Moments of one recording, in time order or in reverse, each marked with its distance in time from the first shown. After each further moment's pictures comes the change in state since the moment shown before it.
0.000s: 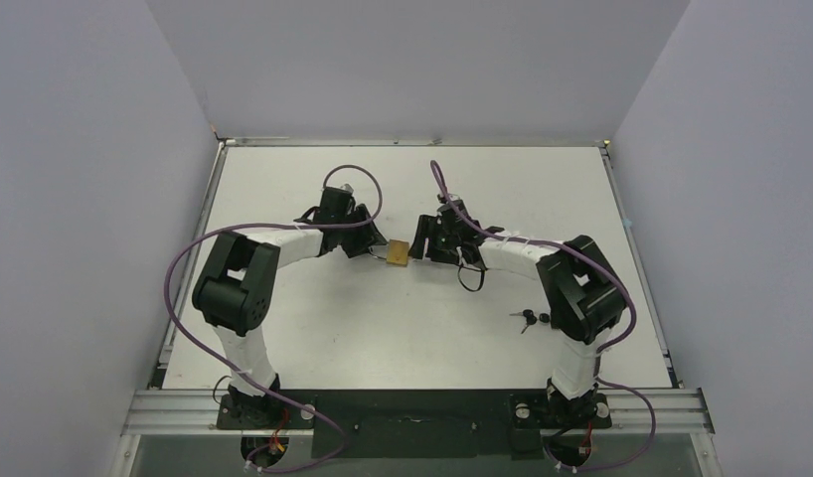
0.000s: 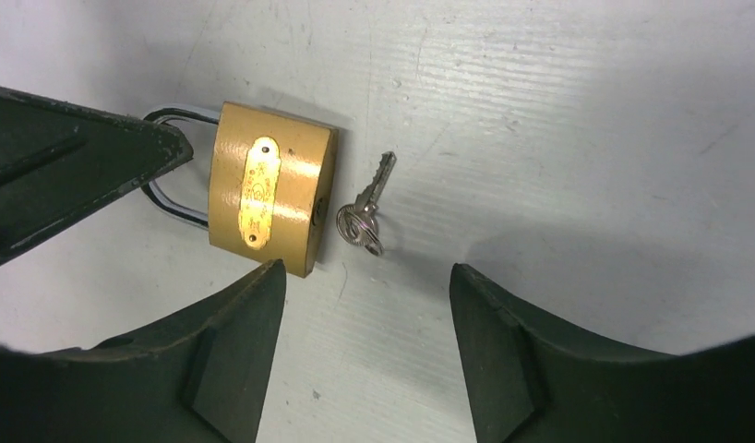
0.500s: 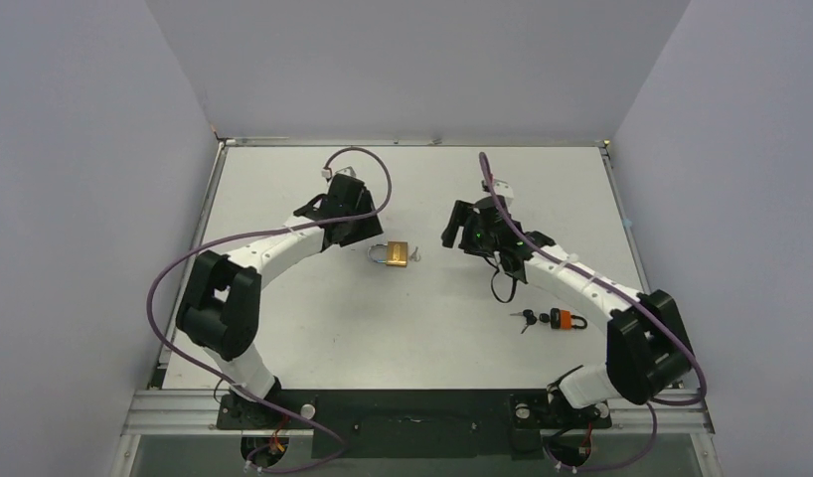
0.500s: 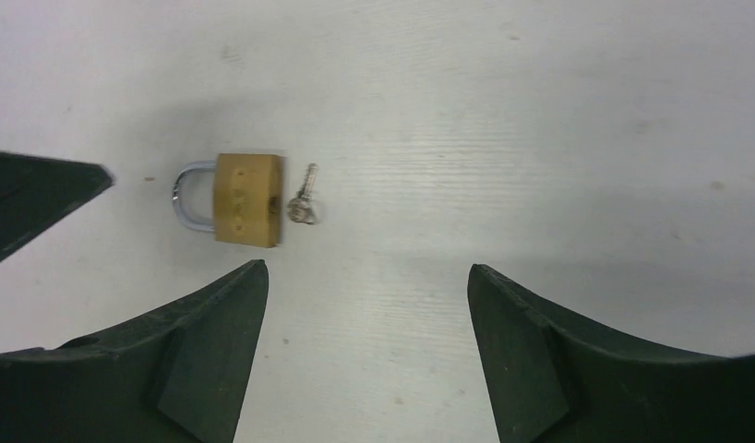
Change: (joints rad) left arm -0.101 -0.136 0.126 -0.297 -0.331 0.101; right arm -0.039 -0.378 -0.101 -0.160 0.211 -0.016
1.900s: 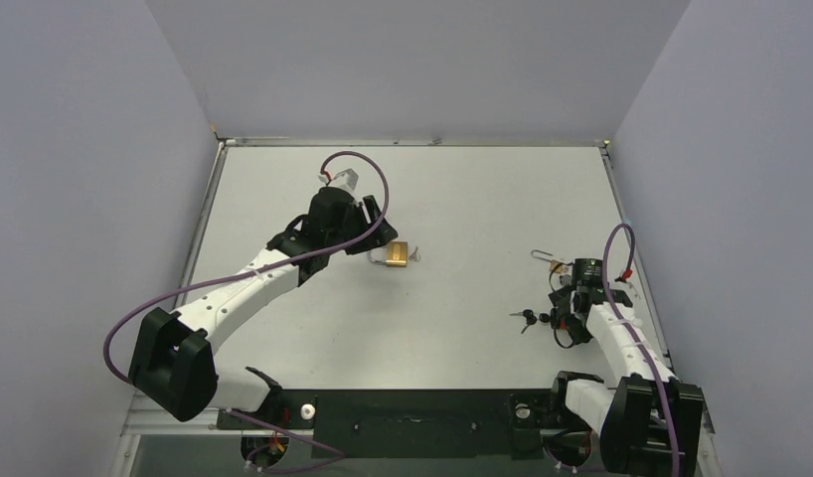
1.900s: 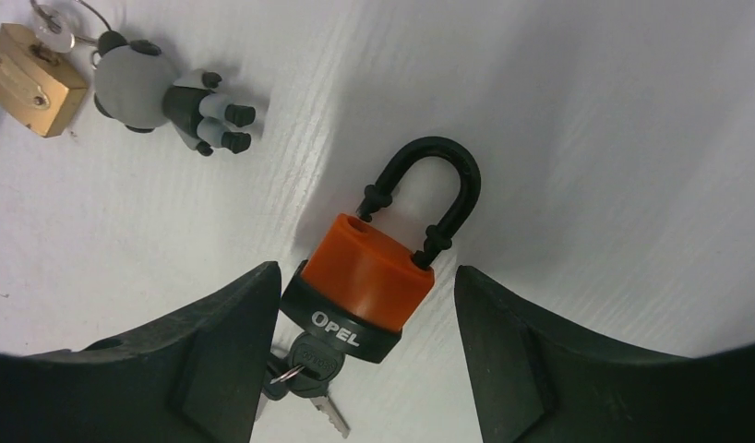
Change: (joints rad) left arm -0.101 -0.368 -0.178 0.089 0.140 -0.041; right arm -0.661 -0.451 -0.482 -0.465 0.179 0.393
